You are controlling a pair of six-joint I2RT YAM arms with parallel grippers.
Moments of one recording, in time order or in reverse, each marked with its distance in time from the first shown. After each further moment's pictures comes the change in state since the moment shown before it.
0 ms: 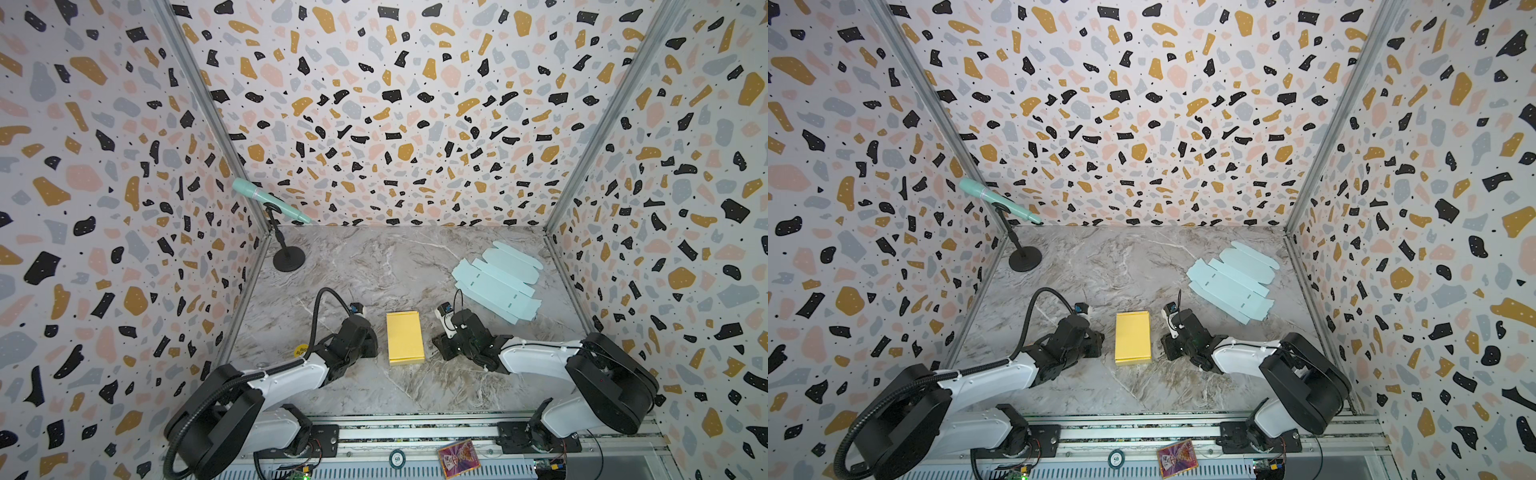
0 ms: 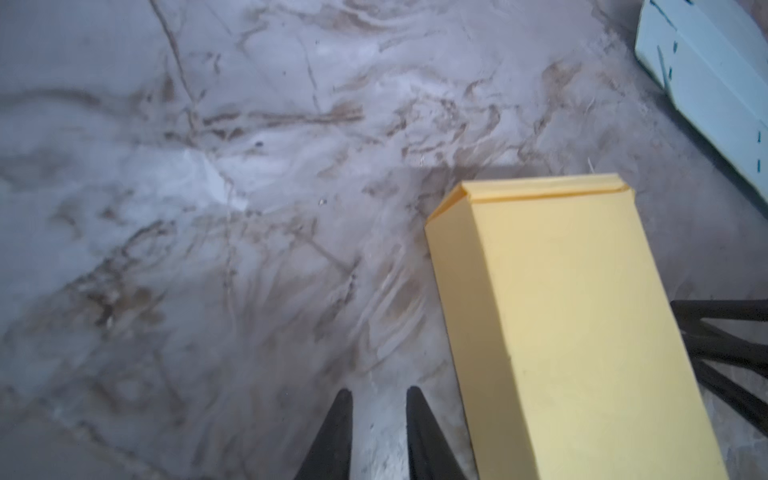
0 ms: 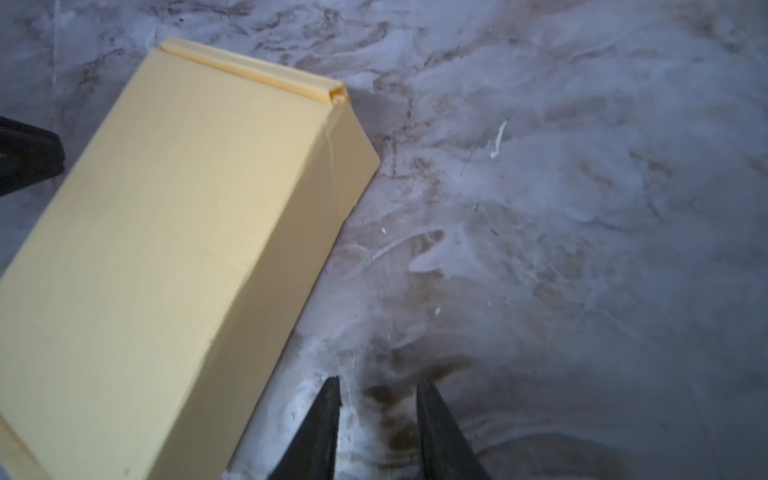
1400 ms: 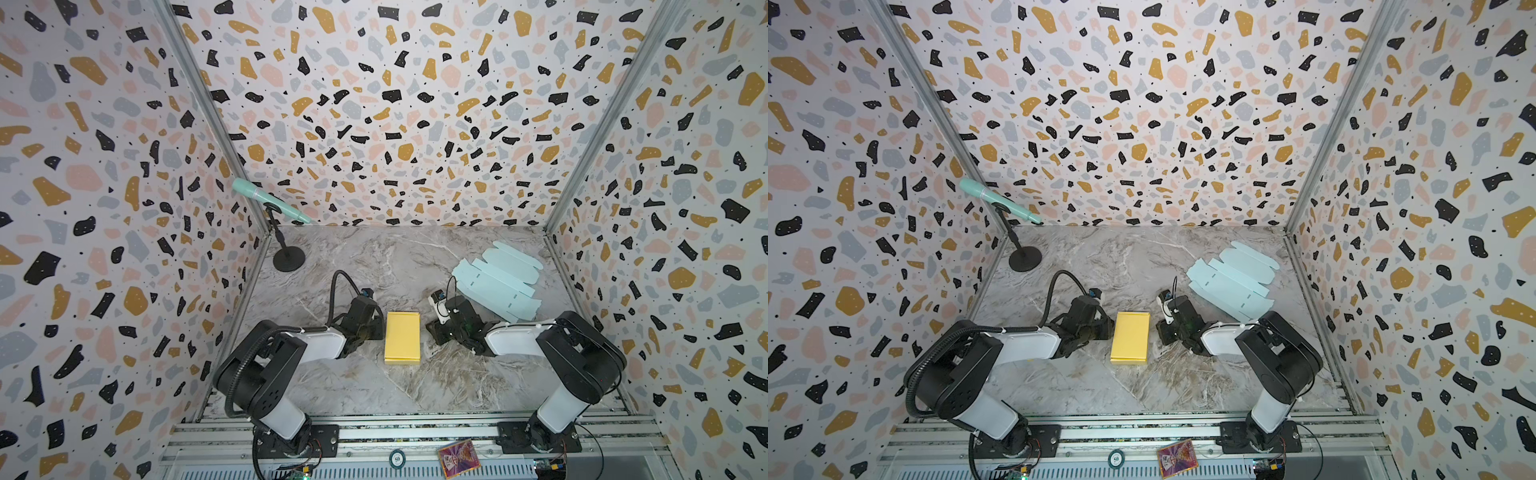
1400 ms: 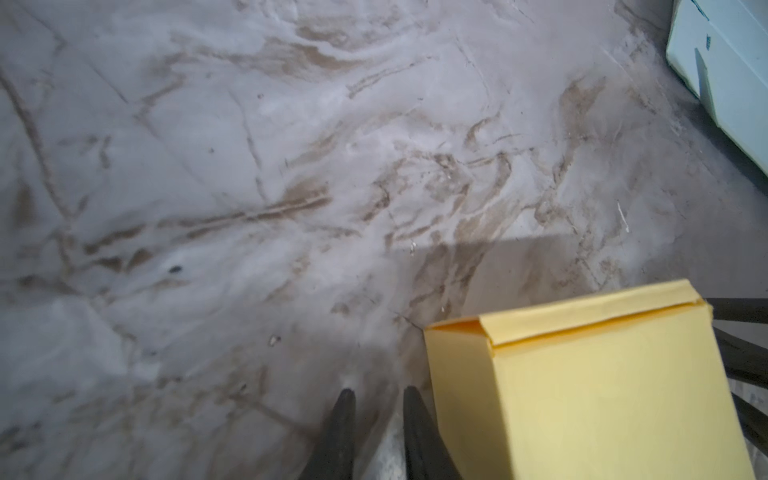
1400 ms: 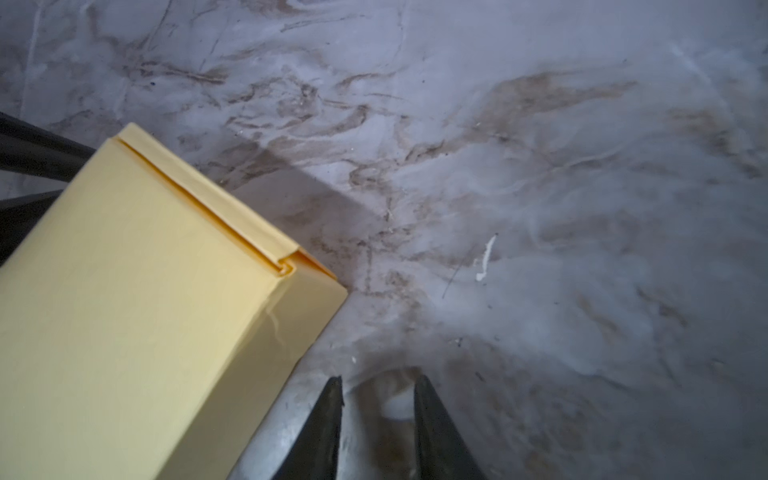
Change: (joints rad) left arm 0.077 0.301 0.159 0.119 0.097 0.104; right arm -0.073 0.179 0.120 0.086 -0.047 -0.055
